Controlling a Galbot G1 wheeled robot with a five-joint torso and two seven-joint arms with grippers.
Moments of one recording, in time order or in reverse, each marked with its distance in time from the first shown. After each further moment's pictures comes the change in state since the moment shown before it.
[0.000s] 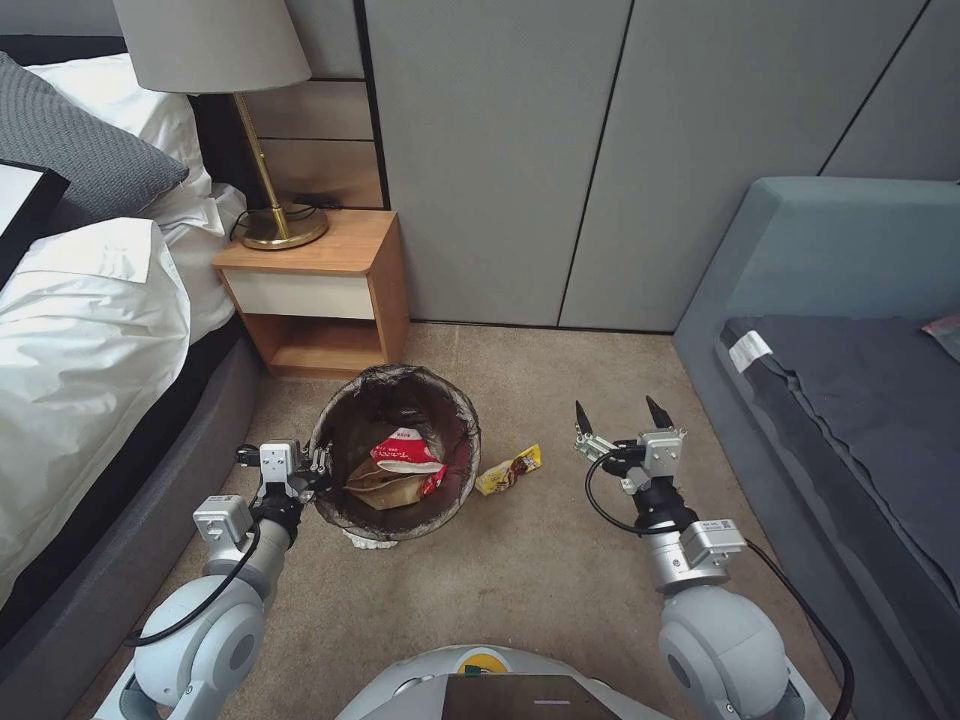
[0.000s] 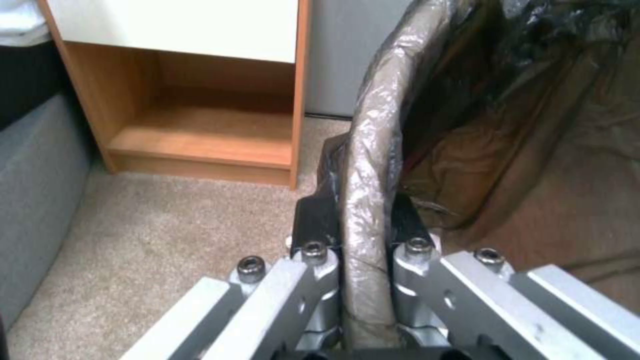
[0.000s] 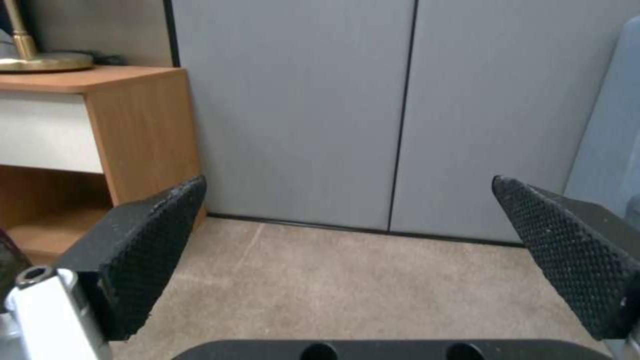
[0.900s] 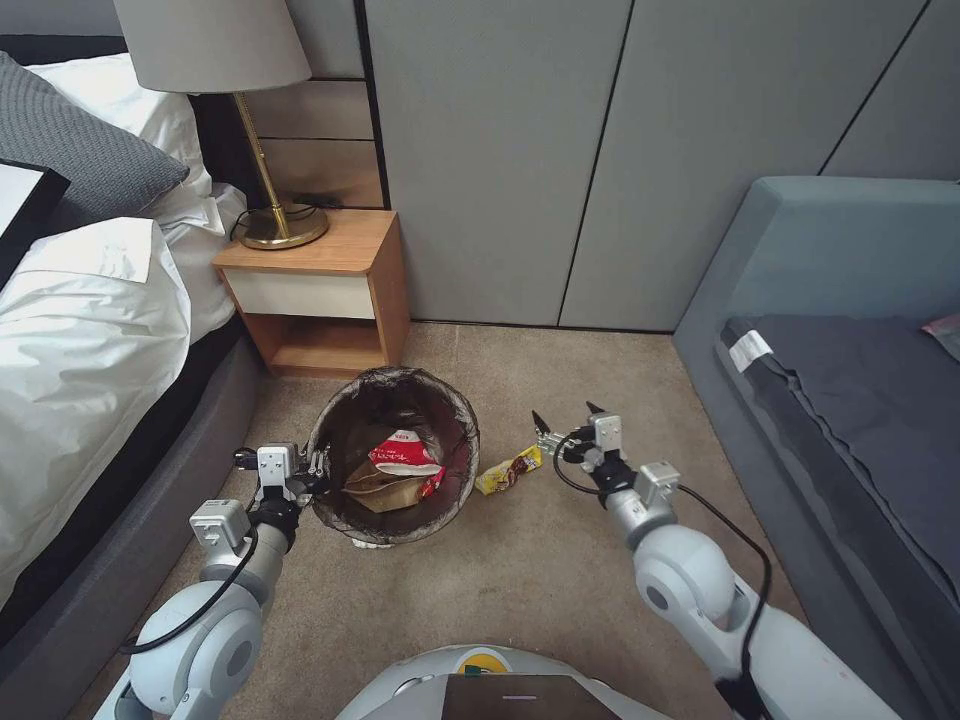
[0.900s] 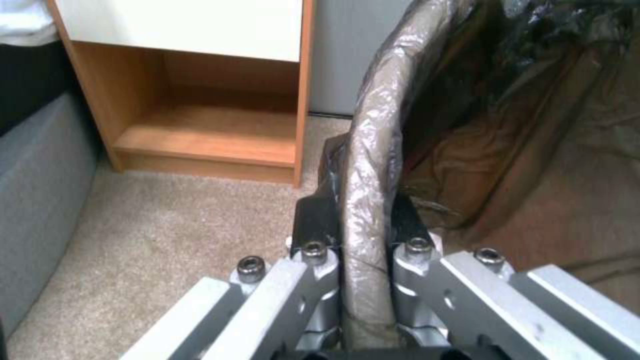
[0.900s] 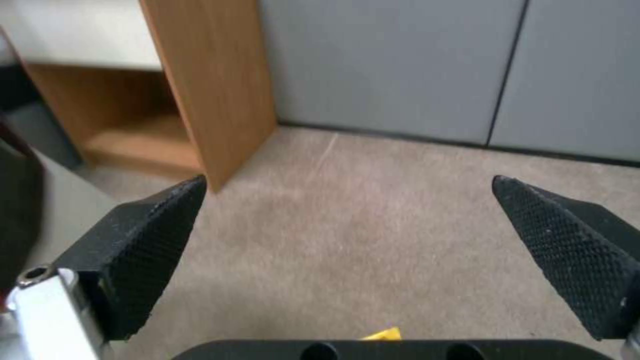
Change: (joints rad) left arm 0.023 -0.002 -0.015 -0.011 0.003 -0.004 0.000; right arm 0.382 -0.262 -0.247 -0.287 0.397 -0.116 -0.010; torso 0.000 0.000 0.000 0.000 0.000
